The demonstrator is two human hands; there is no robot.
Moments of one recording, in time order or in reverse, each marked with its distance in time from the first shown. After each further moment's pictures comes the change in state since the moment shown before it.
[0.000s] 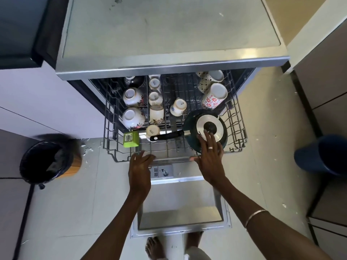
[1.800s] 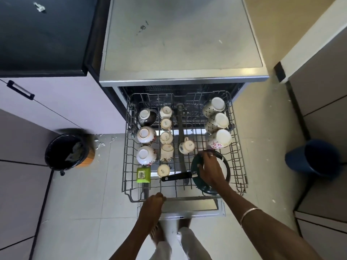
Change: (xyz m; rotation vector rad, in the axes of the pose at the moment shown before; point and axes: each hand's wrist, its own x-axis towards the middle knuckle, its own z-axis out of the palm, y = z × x) left_hand -0.150 0.030 -0.073 0.042 -0.650 -0.014; right_hand -0.062 -0.033 -0.051 0.207 -0.249 0.170
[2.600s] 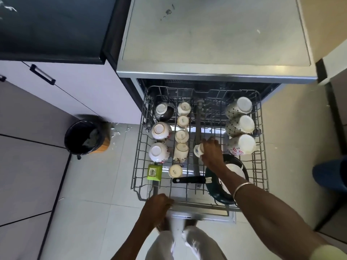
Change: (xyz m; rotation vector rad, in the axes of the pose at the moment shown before) left_hand 0.010 -0.025 0.006 -0.087 -0.010 -0.024; right_hand 0.092 -0.040 0.023 -0.391 -0.037 -0.106
